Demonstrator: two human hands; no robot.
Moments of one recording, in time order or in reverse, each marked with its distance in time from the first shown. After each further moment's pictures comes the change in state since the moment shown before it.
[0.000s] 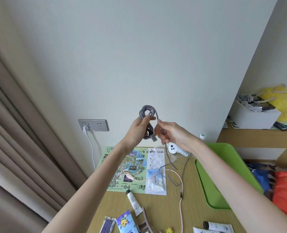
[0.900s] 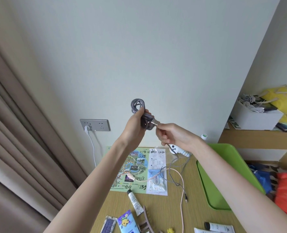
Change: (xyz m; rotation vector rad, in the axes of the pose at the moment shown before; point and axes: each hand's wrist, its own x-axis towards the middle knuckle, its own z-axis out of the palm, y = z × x) left_hand 0.007 0.013 -0.001 -0.678 0.009 -0.081; right_hand -0.002 -0.009 0.004 0.016 -0.072 0.108
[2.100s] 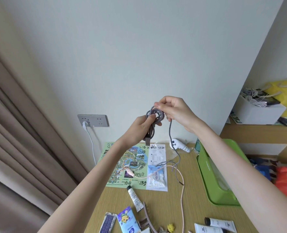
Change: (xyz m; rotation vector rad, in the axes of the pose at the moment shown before) left_hand 0.003 -0.015 -0.017 0.817 -0.128 0.109; right_hand 0.012 -0.036 -0.013 -0.267 0.365 -0.326
